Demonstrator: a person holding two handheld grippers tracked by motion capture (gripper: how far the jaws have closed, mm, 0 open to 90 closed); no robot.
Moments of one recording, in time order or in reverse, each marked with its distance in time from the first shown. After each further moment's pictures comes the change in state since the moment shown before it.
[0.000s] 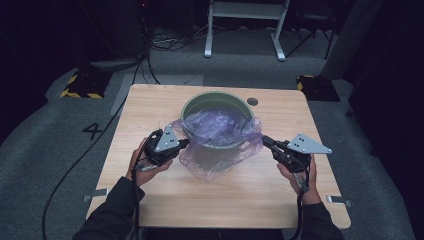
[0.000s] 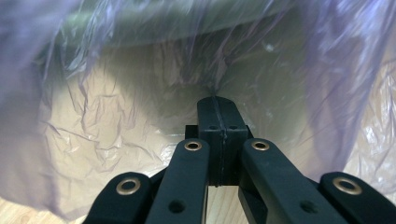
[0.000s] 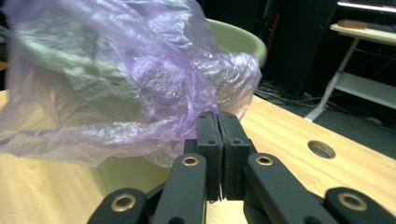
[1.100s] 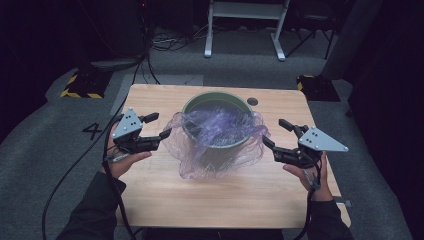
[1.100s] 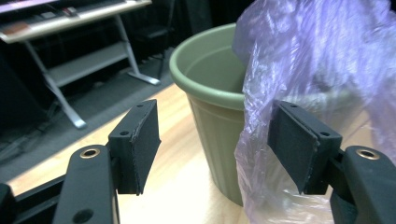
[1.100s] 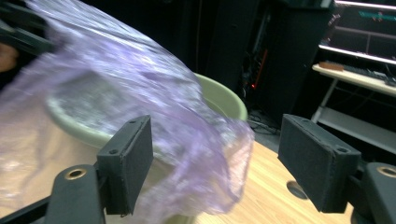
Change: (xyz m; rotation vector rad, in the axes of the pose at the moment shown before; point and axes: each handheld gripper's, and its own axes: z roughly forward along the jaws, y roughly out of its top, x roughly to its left) left arm 0.048 0.001 -0.061 -0.216 0.057 -0.138; right arm 0.004 0.043 -0.025 -0.110 -0.022 -0.075
